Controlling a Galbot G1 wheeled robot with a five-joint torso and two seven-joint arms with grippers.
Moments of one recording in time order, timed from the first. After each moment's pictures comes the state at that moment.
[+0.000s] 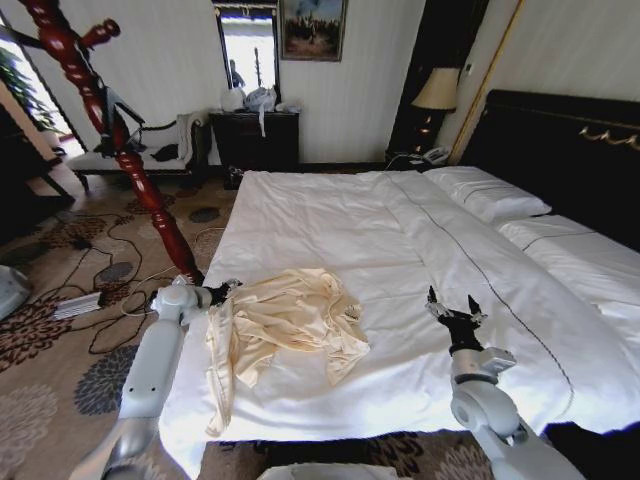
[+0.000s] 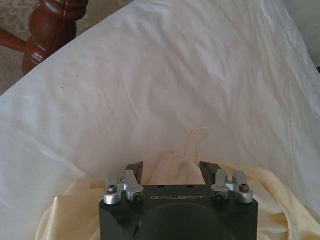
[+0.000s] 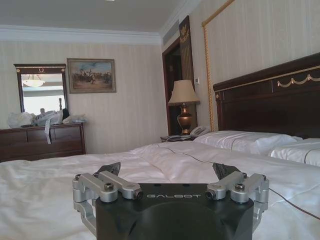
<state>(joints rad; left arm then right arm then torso) 0.77 -1.18 -0.52 -1.49 -1.61 0.74 -0.76 -1.56 0.97 0.59 2.07 0.60 0.17 0.47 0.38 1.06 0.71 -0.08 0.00</state>
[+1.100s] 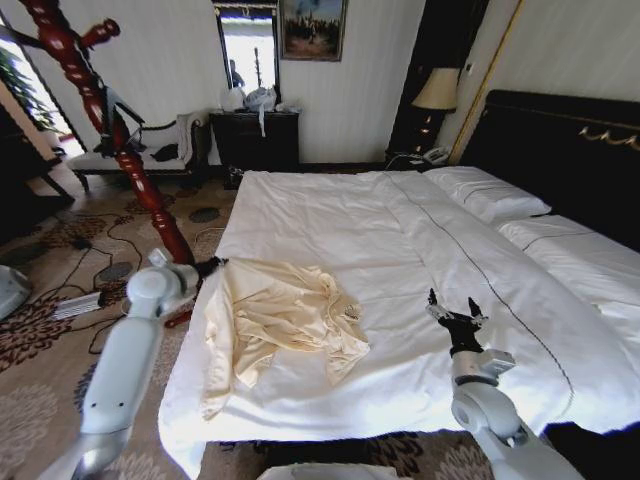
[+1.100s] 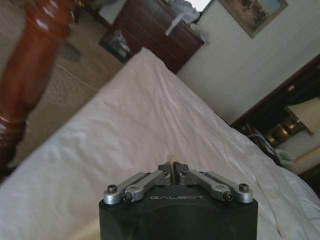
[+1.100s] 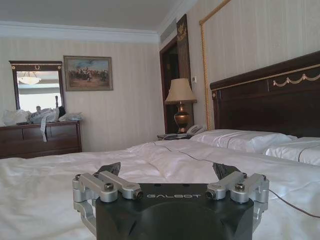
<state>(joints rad) 0.79 -0.99 -0.62 -1.93 -1.68 0.67 -0.78 -1.57 0.97 0.60 2.07 0.60 0.17 0.48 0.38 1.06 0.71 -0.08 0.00</state>
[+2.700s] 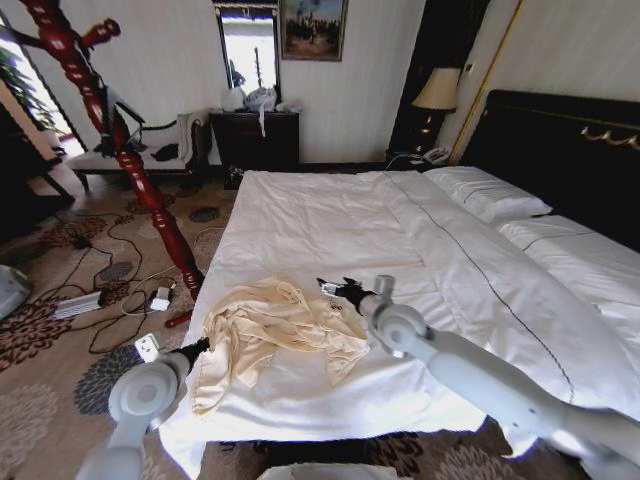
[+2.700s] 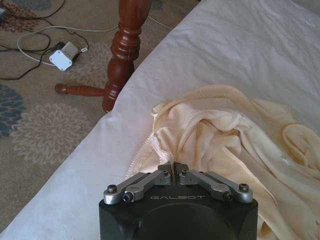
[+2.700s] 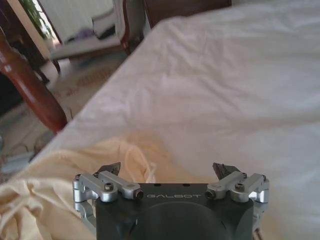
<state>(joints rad) 1.43 -1.17 -0.68 -2.25 -1.34 0.72 -0.89 -0.44 0.87 -0.48 1.90 1.43 -0.36 0.68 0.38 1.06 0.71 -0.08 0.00</state>
